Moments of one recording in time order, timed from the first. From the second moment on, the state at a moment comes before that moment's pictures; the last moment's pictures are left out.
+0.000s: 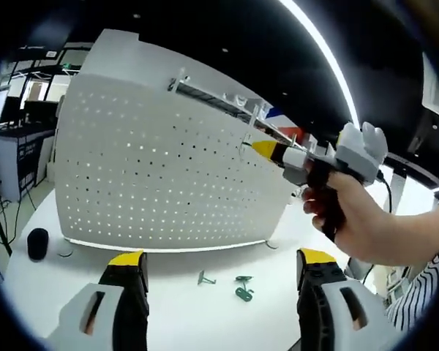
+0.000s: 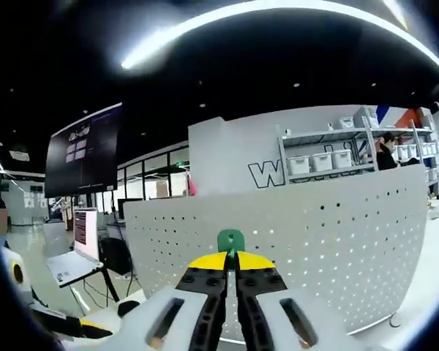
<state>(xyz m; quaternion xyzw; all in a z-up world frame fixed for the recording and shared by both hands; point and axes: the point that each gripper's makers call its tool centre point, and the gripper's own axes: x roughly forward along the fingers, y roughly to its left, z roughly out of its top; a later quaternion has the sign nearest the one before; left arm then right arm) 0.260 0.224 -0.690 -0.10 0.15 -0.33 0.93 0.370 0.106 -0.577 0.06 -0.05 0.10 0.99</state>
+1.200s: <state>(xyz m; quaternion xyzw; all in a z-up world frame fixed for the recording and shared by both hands) 0.271 0.237 -0.695 -0.08 0.15 -0.31 0.93 0.432 0.080 -0.557 0.07 -0.07 0.04 0.99</state>
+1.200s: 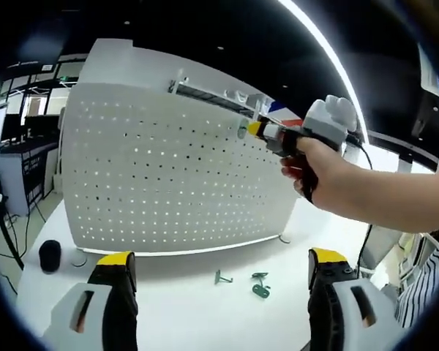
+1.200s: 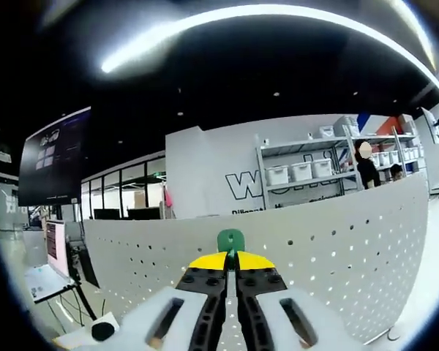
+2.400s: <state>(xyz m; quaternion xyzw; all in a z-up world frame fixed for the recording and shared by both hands) 0.270 0.263 -0.705 -0.08 0.16 -0.28 0.94 0.443 0.076 -0.571 0.06 -0.07 0.01 1.00</state>
